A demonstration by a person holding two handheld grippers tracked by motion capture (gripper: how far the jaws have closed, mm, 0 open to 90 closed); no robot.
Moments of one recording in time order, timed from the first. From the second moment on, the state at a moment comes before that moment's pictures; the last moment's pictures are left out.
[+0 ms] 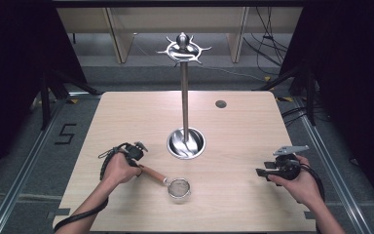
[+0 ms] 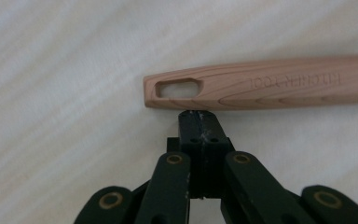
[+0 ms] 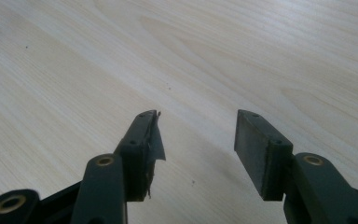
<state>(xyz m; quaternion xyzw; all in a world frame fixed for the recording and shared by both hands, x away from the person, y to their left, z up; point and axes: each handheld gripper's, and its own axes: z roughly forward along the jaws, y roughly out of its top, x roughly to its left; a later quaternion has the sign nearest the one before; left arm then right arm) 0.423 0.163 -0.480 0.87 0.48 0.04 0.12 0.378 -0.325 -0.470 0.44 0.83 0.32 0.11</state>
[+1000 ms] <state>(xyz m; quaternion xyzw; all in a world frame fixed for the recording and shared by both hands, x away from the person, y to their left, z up) 0.434 0.167 -0.449 0.76 0.61 0.07 0.21 0.381 -0.319 -0.470 0.45 0.82 0.34 0.10</state>
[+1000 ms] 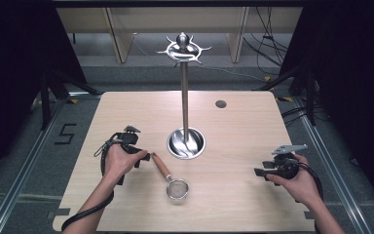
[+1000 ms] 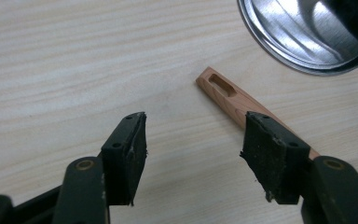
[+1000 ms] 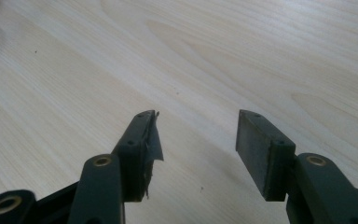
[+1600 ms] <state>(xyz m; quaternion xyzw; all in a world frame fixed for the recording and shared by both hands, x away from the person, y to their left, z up) 0.439 0.115 -0.460 0.74 0.65 0.03 0.16 0.382 -0.323 -0.469 0.46 0.83 0.32 0.07</state>
